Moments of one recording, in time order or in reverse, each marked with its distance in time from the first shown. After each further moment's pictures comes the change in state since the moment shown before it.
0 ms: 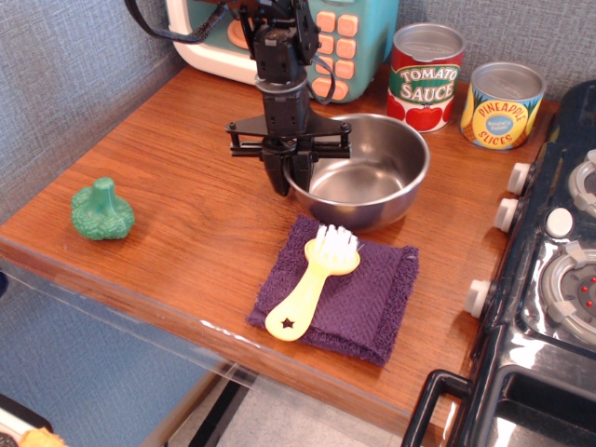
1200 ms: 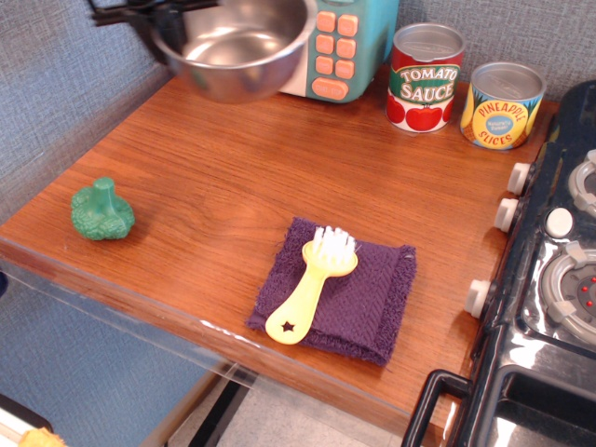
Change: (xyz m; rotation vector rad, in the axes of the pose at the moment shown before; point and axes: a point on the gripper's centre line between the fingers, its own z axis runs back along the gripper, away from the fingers) arm 0.030 0.114 0.112 -0.088 -0.166 0.118
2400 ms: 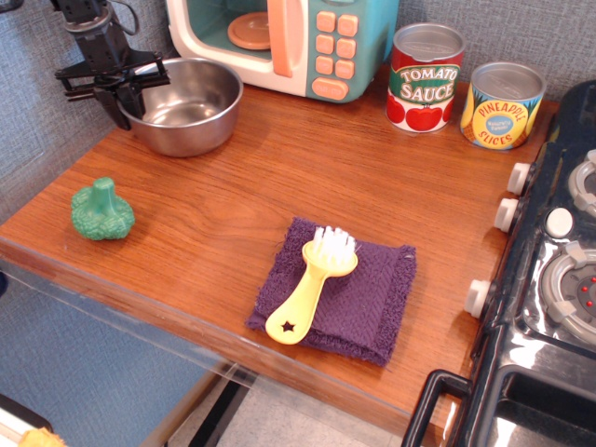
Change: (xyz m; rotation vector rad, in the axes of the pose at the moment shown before) arm 0.033 0.073 -0.102 0.087 0.118 0.088
